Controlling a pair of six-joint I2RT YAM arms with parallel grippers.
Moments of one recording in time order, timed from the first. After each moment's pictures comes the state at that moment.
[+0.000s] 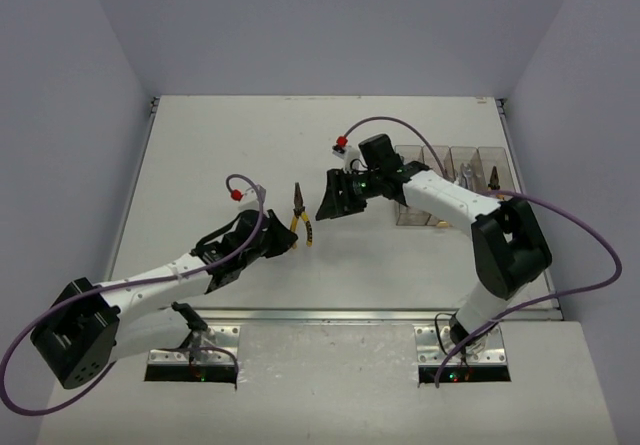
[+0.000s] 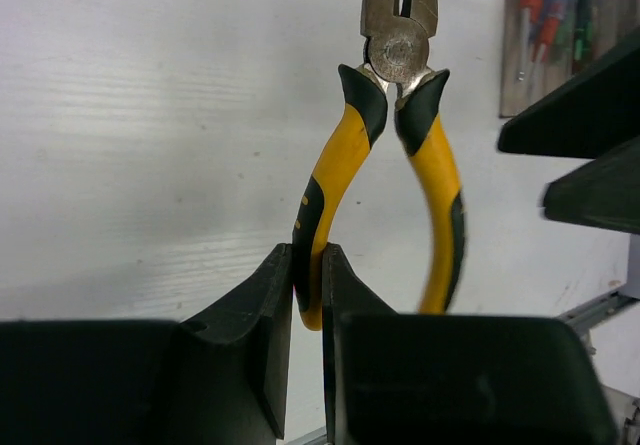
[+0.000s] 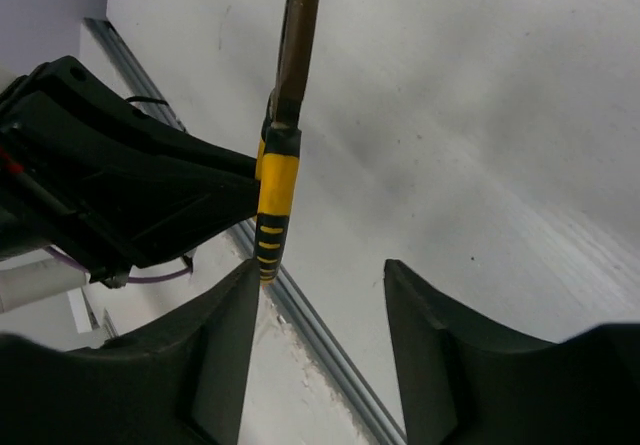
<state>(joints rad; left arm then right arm) -0.69 1.08 0.43 0.05 -0.18 -0.90 0.53 1.69 1.11 -0.28 -0.65 0.39</state>
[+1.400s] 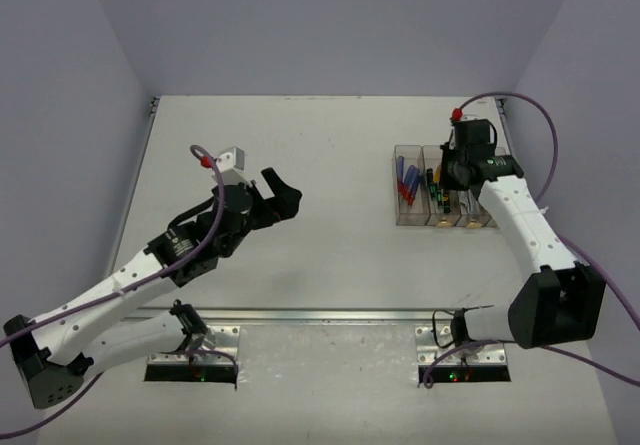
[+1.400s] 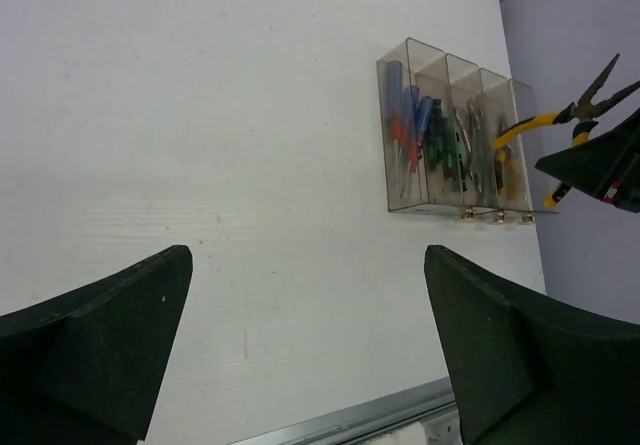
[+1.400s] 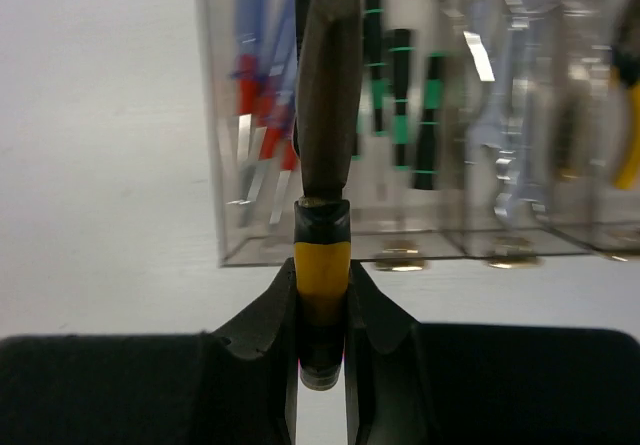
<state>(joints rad) -0.81 0.92 0.85 -0.36 -0.46 -0.86 0.17 1.34 1.08 -0.60 0.08 0.21</state>
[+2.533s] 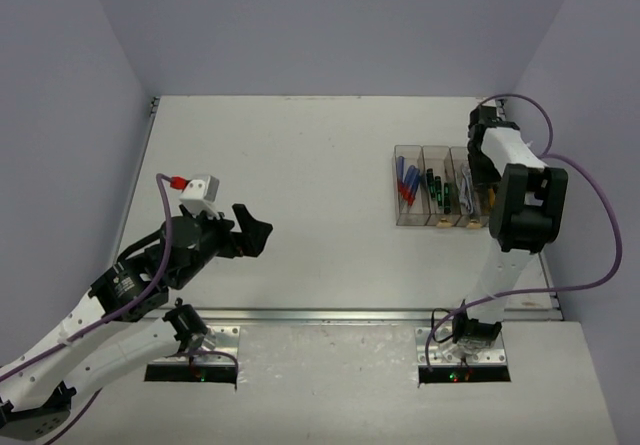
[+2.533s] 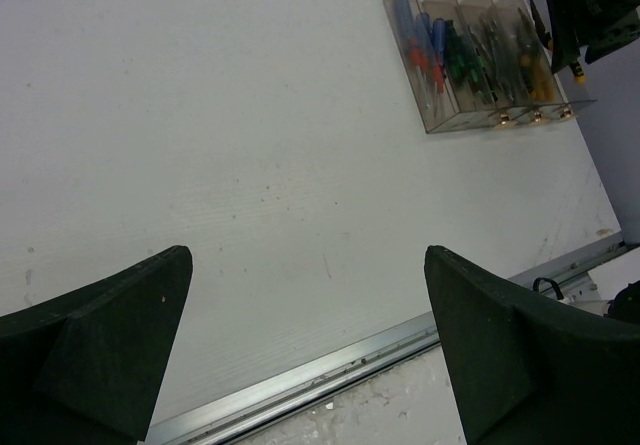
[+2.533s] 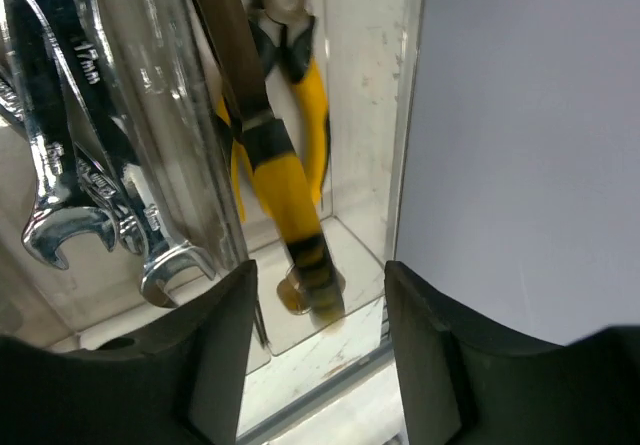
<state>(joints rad) -0.81 0.56 0.82 -0.68 -0.35 -0.59 -0.15 1.99 1.49 -0.83 0.56 -0.18</state>
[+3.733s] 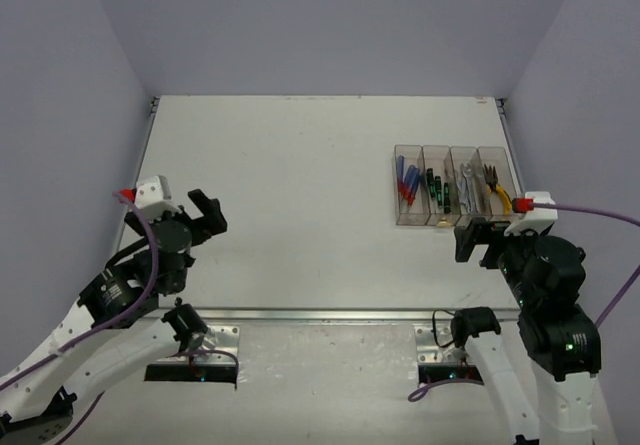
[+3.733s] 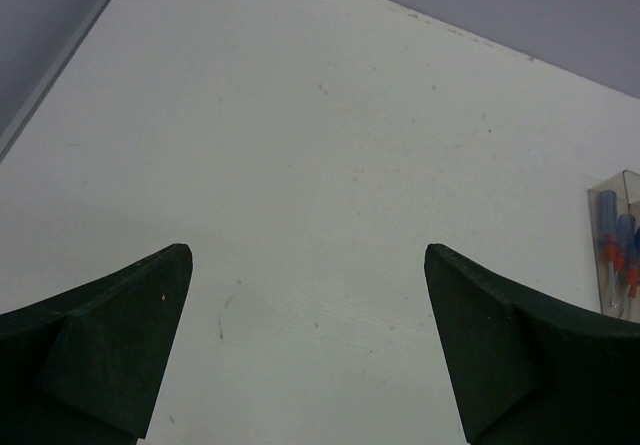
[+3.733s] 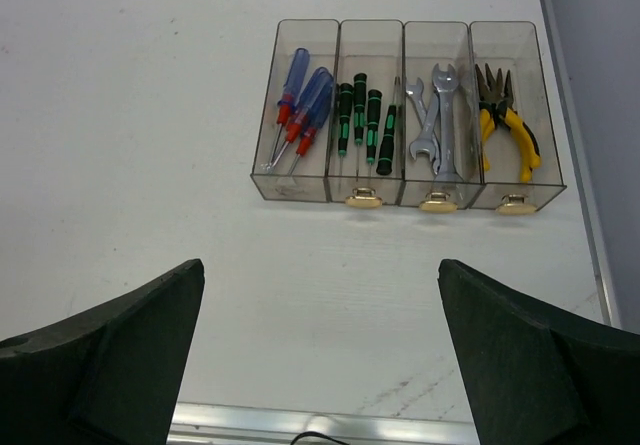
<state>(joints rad) -0.78 0.52 0.85 -0.77 -0.92 -0.61 0.07 0.38 0.93 -0.89 0.04 0.07</state>
